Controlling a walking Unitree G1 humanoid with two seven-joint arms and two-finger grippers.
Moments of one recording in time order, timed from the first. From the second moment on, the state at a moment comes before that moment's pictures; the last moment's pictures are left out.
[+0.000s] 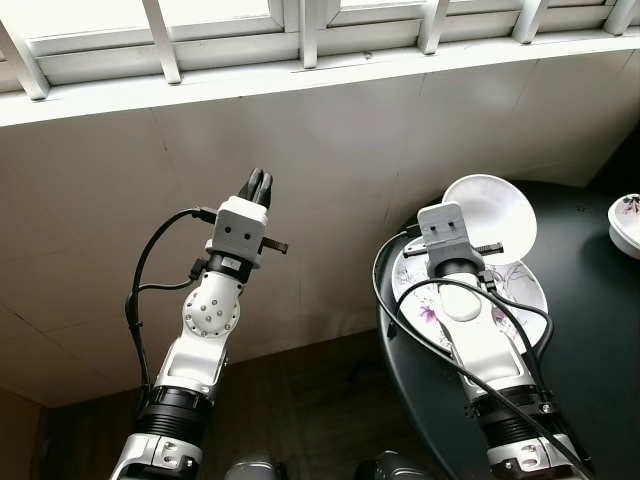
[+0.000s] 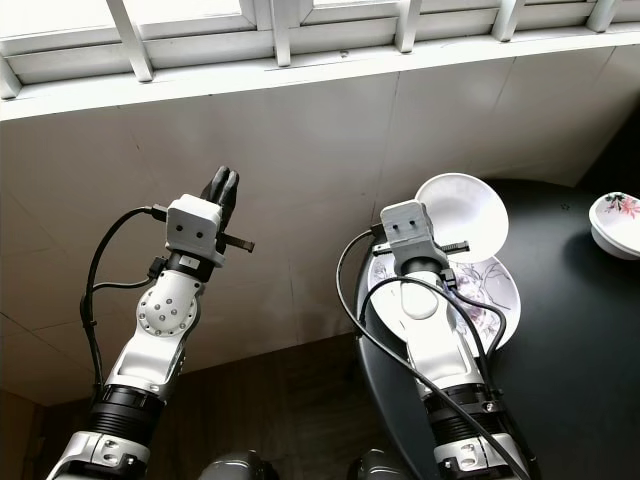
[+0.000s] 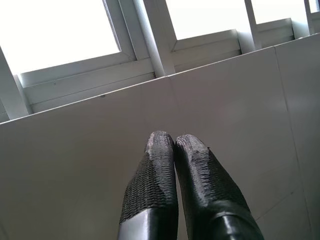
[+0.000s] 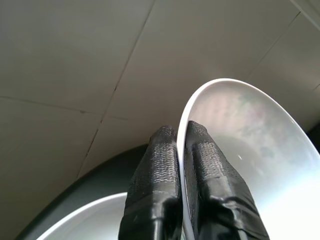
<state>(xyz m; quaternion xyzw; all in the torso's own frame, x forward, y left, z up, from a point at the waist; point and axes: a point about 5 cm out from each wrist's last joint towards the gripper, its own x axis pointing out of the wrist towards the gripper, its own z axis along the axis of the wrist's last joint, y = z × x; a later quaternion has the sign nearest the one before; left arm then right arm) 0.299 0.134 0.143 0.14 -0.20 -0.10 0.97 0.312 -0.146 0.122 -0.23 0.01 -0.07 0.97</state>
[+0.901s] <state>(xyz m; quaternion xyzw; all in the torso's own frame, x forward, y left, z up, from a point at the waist) 0.300 0.130 0.146 0.13 -0.21 -0.11 0.96 0.310 -0.150 0.129 -0.22 -0.03 -0.08 0.97</state>
